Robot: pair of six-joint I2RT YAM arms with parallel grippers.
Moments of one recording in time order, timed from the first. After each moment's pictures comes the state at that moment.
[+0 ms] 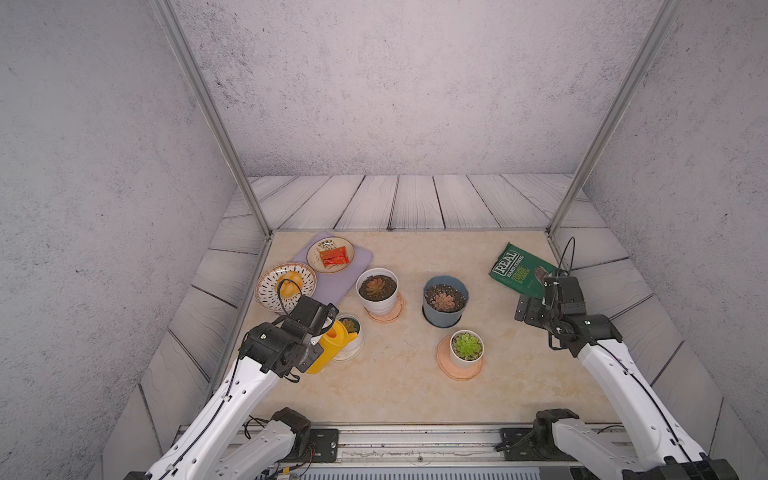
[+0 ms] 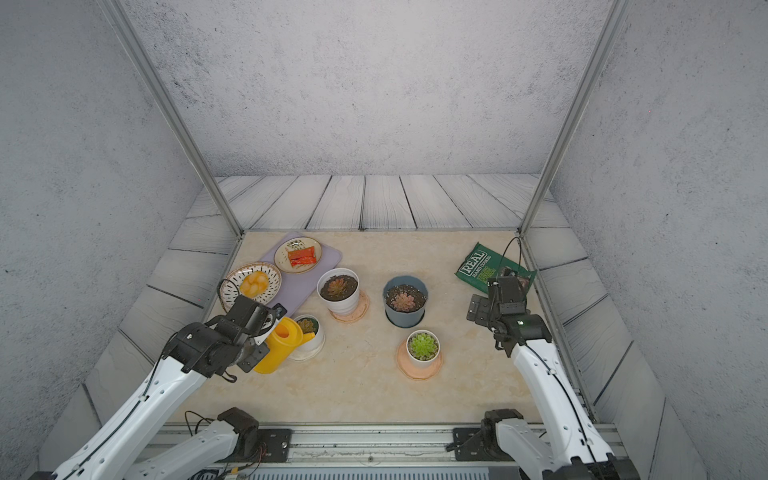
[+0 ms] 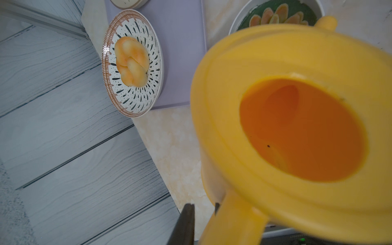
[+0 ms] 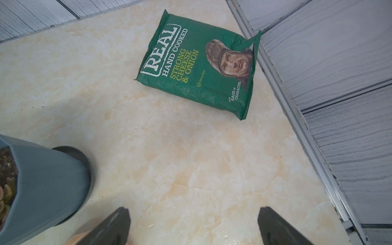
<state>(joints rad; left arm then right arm) -0.49 0.89 0.96 -1.26 -0.43 0.31 0.10 0.98 0.87 -0.78 0.25 0.34</state>
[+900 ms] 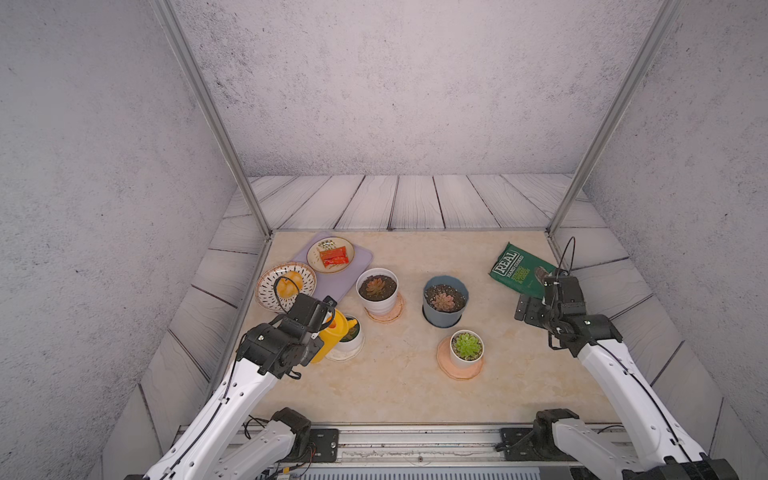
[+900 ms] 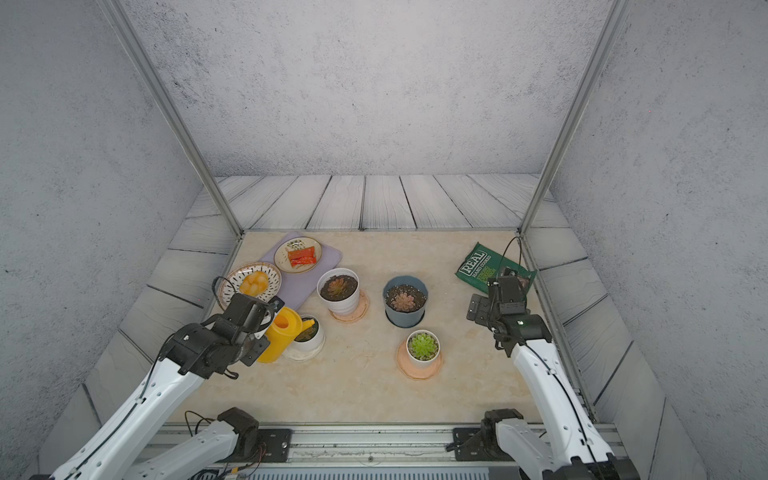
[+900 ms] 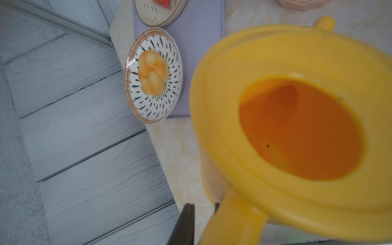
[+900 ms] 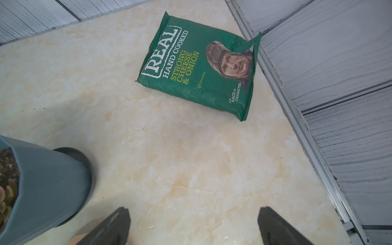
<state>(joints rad) -0.49 0.88 0.97 -1.20 -0.48 0.28 0.10 0.98 0.87 -0.77 0.25 0.34</state>
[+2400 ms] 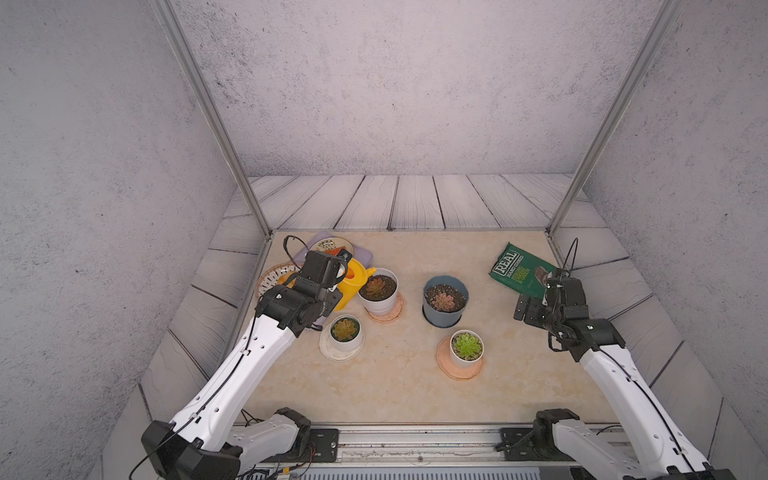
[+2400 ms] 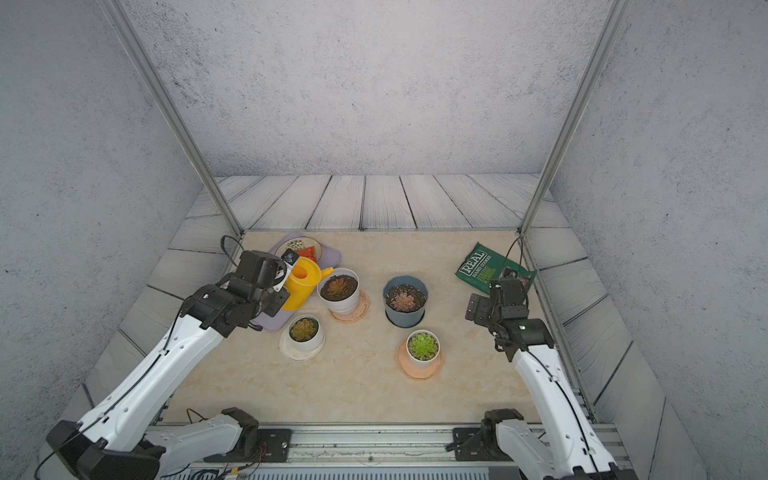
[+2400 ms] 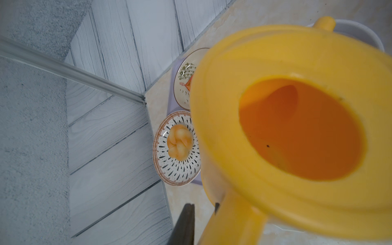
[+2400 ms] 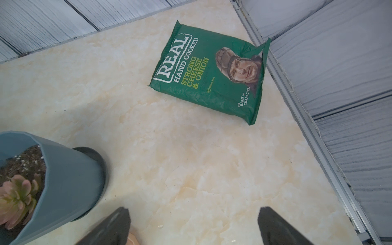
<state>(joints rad) -0.48 1.16 1.24 -0.91 -0.46 0.34 0.10 0.94 0.85 -0.74 0.21 0.33</state>
